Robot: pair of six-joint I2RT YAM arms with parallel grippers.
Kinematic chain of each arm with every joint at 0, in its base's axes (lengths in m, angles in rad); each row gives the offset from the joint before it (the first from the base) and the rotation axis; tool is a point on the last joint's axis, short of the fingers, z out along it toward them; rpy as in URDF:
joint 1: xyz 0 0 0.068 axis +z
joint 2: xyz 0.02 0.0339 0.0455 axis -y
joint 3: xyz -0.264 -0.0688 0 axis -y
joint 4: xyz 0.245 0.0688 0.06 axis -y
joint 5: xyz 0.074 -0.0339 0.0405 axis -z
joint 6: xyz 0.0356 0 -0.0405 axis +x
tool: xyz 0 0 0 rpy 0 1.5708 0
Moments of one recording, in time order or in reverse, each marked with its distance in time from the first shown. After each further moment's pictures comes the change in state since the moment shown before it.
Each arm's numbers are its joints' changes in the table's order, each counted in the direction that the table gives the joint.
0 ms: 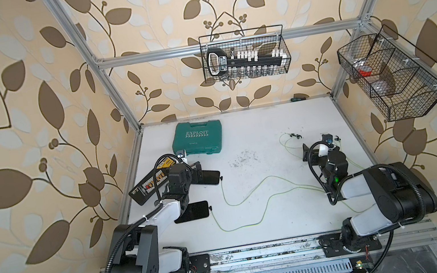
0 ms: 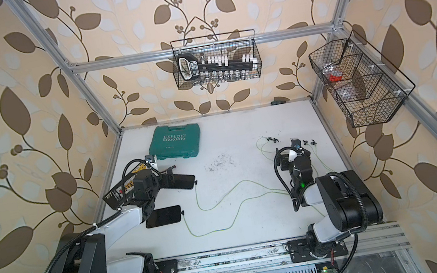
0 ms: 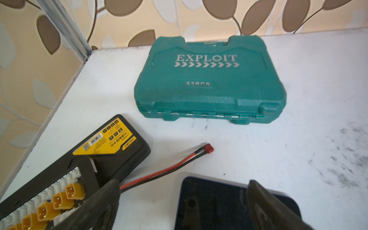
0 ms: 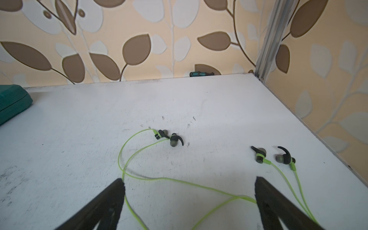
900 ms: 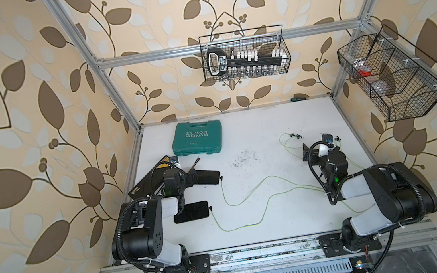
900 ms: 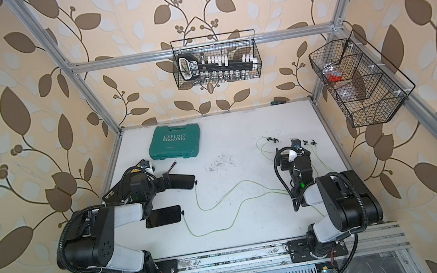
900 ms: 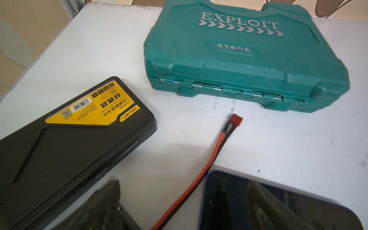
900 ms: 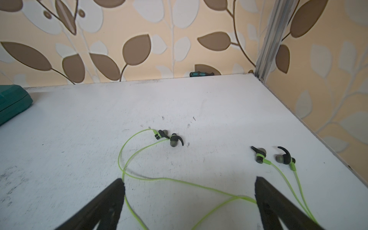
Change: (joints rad) left arm 0.129 -0.200 -0.056 0.222 0.137 -0.048; right arm 0.000 0.000 0.000 0.000 0.000 0.000
